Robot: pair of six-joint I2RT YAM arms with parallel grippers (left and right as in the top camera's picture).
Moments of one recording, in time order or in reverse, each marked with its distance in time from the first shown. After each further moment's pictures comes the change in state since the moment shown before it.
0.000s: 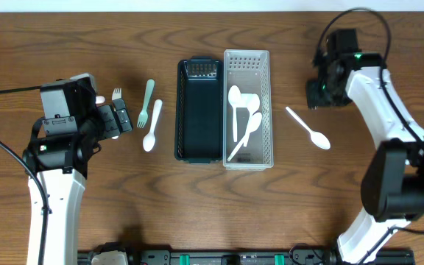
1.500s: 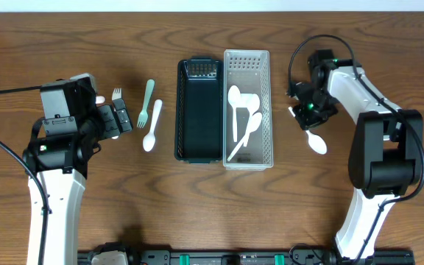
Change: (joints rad) left arm 0.000 0.000 0.000 0.000 0.000 0.000; right arm 0.024 0.189 0.046 -0.153 -0.066 -0.313
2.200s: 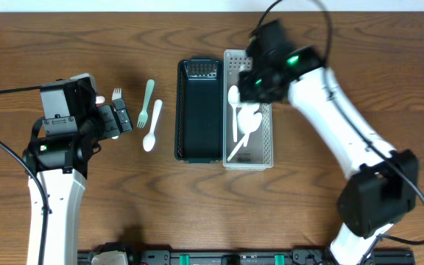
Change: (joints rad) left arm 0.000 0.000 0.000 0.000 0.000 0.000; right arm 0.396 -0.217 0.110 0.158 -0.104 0.846
